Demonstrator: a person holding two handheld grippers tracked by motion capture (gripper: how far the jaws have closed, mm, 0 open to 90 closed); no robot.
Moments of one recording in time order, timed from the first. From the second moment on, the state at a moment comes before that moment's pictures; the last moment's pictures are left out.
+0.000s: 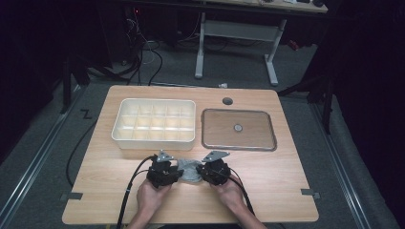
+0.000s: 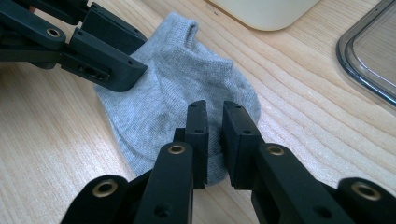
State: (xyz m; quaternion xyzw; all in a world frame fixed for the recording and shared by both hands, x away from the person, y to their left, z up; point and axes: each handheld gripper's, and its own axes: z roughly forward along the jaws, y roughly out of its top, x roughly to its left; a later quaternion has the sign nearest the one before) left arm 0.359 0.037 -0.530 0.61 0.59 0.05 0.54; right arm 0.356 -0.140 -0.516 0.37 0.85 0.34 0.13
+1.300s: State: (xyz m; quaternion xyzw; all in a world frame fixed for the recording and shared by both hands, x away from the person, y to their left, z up) left arm 0.381 0.039 -0.526 0.56 0.62 0.00 0.55; right arm 0.358 -0.141 -0.516 0.37 0.85 0.35 0.12
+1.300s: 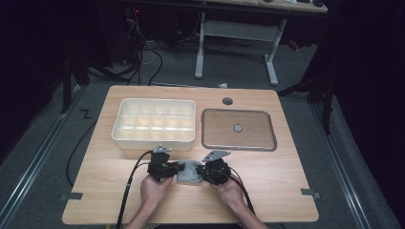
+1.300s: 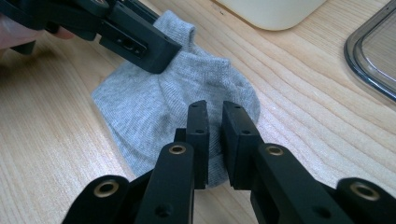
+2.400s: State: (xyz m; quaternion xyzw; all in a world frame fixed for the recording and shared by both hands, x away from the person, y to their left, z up) left arm 0.361 0.045 -0.505 0.55 0.62 -0.02 0.56; right arm 0.365 -0.109 -0.515 0.35 0.87 0.33 0.09
